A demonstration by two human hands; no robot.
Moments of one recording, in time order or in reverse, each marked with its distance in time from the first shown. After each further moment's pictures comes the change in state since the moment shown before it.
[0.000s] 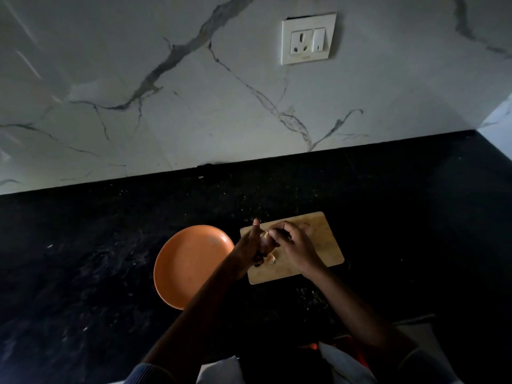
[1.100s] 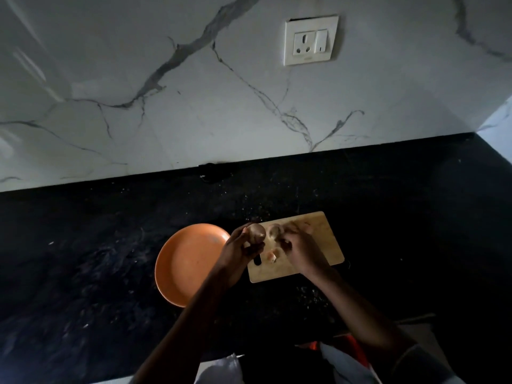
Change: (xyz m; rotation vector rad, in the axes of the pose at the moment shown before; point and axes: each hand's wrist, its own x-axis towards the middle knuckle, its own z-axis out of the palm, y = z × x) left_hand -0.014 -0.021 -0.023 -0.330 0.117 0.110; right_hand 0.007 0.035 0.001 -0.539 0.007 -0.167
